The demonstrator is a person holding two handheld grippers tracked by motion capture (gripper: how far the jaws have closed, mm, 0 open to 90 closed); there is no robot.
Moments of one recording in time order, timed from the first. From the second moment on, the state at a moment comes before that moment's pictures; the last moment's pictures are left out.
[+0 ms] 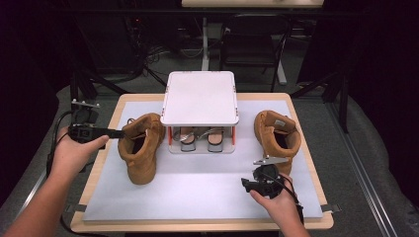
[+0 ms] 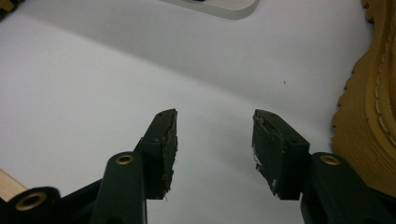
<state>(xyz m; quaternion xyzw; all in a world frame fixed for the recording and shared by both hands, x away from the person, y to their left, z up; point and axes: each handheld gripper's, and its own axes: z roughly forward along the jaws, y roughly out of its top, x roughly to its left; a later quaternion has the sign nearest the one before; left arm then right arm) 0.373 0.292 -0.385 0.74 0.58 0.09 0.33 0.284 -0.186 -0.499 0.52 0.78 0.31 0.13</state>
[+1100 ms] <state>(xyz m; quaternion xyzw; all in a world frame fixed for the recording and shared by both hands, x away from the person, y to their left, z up) 0.385 0.287 -0.397 0.75 0.59 0.07 0.31 0.305 -0.234 -0.438 0.56 0.80 0.21 0.08</state>
